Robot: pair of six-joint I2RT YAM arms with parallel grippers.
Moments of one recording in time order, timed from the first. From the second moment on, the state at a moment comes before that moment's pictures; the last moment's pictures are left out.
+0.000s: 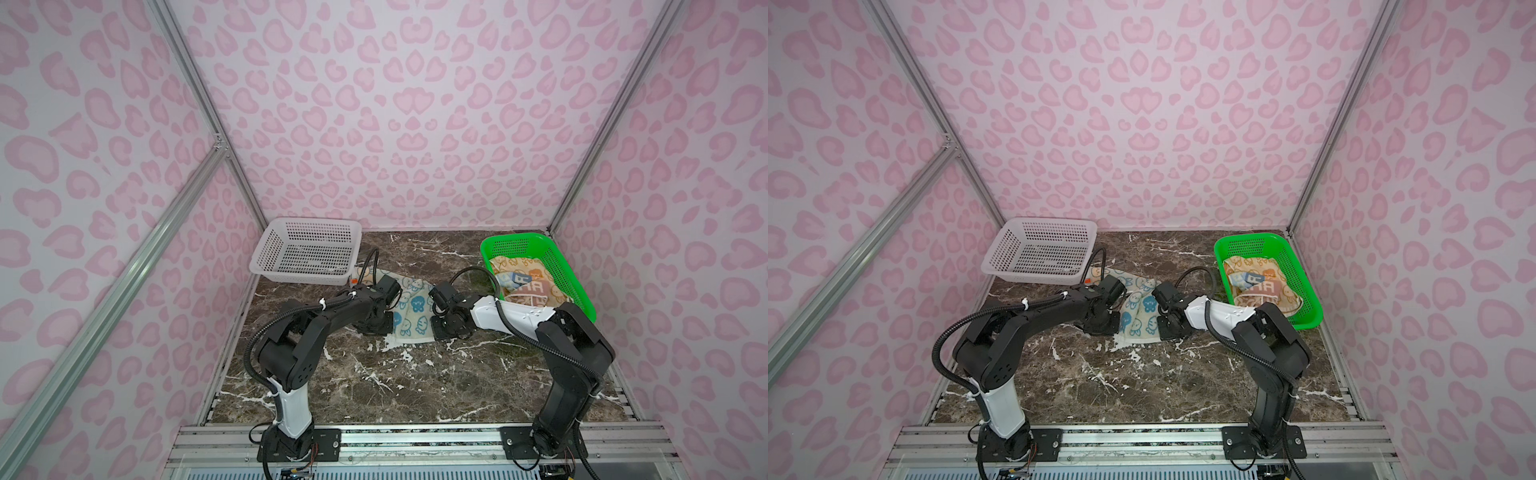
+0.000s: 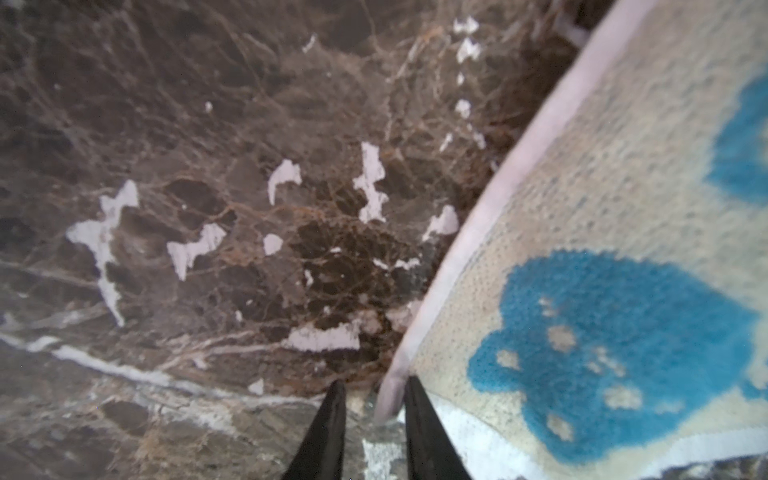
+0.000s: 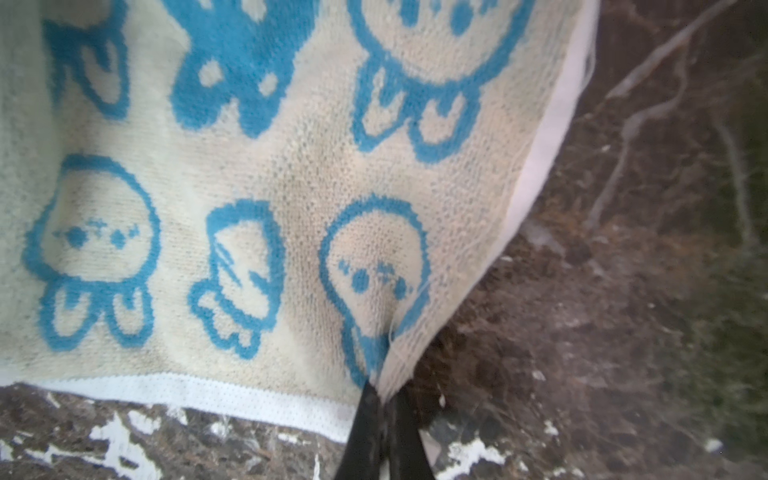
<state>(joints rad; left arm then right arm) -0.61 1.88 1.16 -0.72 -0.05 -0.56 0.67 1.79 1.08 -0.57 0.02 0.47</state>
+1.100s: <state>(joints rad) -0.49 1.64 1.42 -0.69 0.09 -0.63 0.55 1.64 1.41 -0.70 -0.04 0.40</state>
